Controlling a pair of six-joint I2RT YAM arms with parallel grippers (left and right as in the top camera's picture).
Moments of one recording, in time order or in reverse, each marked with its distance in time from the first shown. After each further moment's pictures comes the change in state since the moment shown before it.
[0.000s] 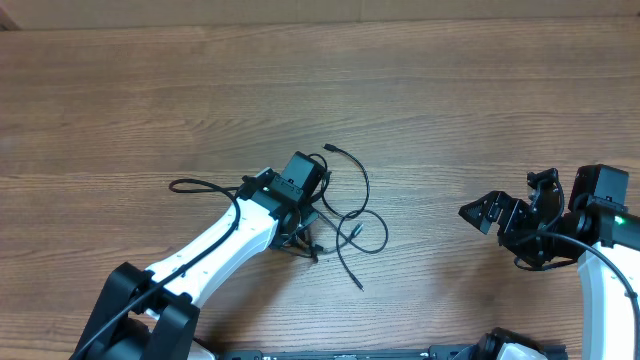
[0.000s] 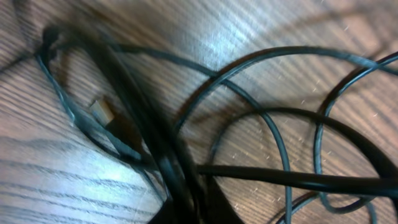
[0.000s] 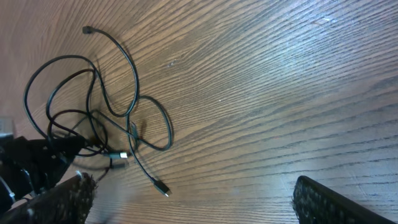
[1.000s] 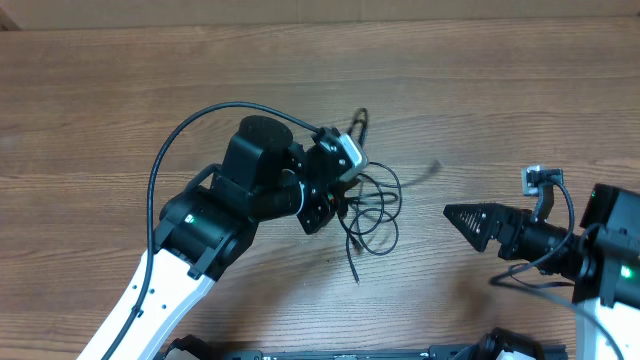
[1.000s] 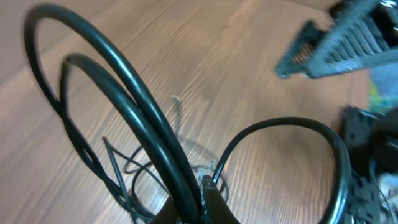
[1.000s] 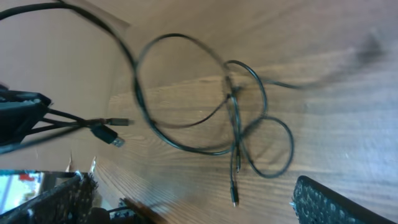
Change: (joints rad) left arm -0.001 -0.397 0.287 0.037 0.600 1.472; right arm 0.000 -0.272 0.000 0.036 -0.435 -0.159
